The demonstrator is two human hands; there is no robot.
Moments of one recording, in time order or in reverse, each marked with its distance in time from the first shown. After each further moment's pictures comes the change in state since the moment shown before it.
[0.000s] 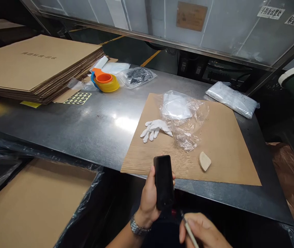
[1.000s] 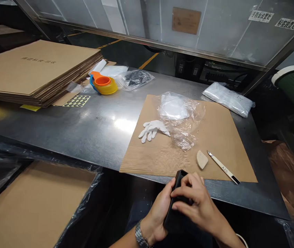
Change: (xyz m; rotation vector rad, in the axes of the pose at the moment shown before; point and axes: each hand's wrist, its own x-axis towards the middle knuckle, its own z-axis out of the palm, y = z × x) left_hand -0.019 -0.024 0.017 -0.009 -0.034 -0.522; right_hand 0.017 -0.053 -0.008 -1.178 0.373 -0.598
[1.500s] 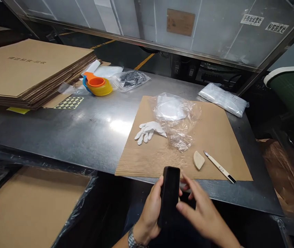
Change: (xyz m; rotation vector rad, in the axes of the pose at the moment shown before) left_hand -0.002 0.004 -0.007 0.218 0.103 0.301; right_hand -0.020 0.013 0.011 0.334 0.075 0.379
